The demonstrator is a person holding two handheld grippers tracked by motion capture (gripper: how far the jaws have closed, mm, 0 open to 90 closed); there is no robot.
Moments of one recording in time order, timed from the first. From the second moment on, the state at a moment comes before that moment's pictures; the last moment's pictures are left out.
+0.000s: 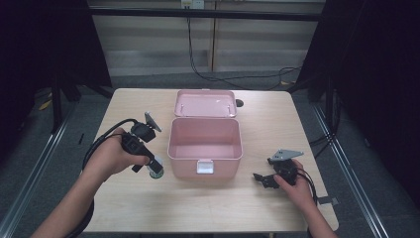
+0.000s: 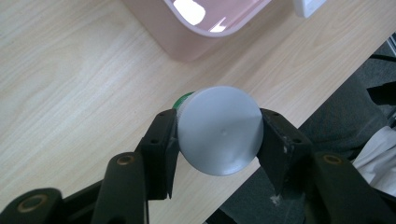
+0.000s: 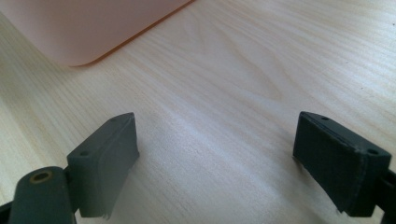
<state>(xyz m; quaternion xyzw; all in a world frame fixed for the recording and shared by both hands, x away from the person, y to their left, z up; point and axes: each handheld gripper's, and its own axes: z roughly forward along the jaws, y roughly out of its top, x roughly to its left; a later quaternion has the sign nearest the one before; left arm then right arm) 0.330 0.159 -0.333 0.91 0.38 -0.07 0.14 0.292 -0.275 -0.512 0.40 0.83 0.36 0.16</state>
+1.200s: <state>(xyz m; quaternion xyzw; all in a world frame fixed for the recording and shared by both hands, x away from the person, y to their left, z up) 0.360 0.155 -0.292 0.91 0.39 -0.06 0.15 0.292 -0.275 -0.512 0.40 0.83 0.36 0.16</state>
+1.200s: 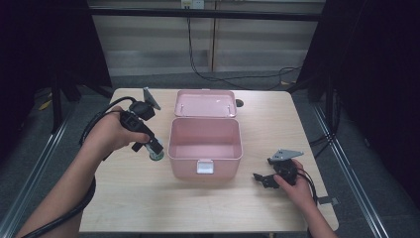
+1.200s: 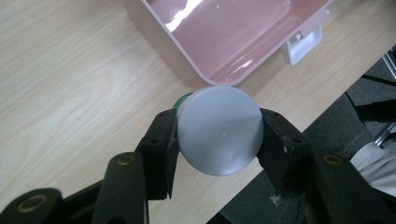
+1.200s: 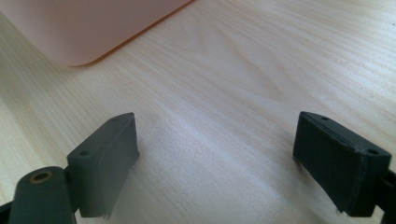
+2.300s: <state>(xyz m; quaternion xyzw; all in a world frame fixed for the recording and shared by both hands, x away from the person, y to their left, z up) 0.392 0.131 -0.269 0.90 0.41 -0.04 0.15 0.292 -0.275 -0.512 0.40 0.83 0.36 0.16</state>
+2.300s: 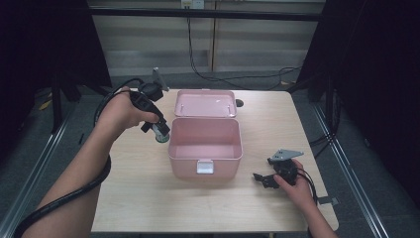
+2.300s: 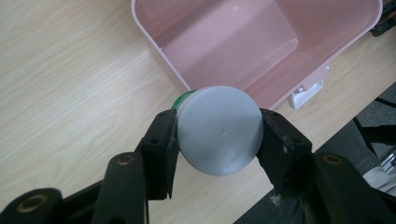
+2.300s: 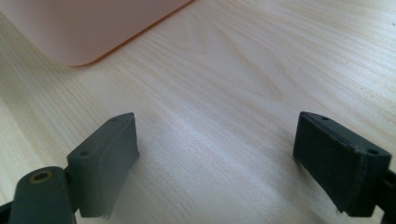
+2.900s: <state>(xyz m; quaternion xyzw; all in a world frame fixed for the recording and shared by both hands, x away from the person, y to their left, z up) 0.403 0.098 -0.263 0.91 0.39 -0.03 0.15 0.292 -0.275 -0.512 0.40 0.83 0.36 0.16</state>
